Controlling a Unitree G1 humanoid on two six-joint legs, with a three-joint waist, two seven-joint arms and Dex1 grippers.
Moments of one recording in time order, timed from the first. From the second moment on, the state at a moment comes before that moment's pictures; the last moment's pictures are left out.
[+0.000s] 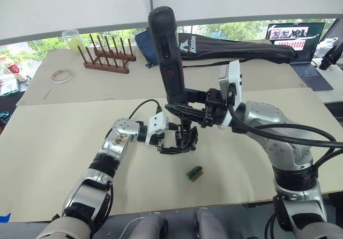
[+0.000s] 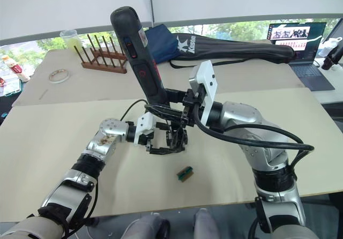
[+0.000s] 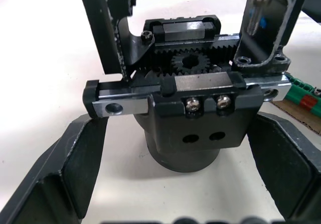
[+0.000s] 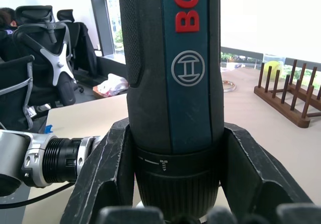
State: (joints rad) left arm -0.69 0.34 -0.25 0.53 -0.14 -0.05 -1.30; right arm -0.64 -0.47 0.06 -0.41 0.76 0.72 0.71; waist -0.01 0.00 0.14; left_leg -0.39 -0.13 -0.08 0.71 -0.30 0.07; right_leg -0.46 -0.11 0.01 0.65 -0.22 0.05
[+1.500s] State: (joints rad) left arm -0.67 0.35 -0.25 0.49 -0.14 -0.02 -1.30; right arm -0.62 -0.45 0.07 -0.41 0.71 0.70 0.74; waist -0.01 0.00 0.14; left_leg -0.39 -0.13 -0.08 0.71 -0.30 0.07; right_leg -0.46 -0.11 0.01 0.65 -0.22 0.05
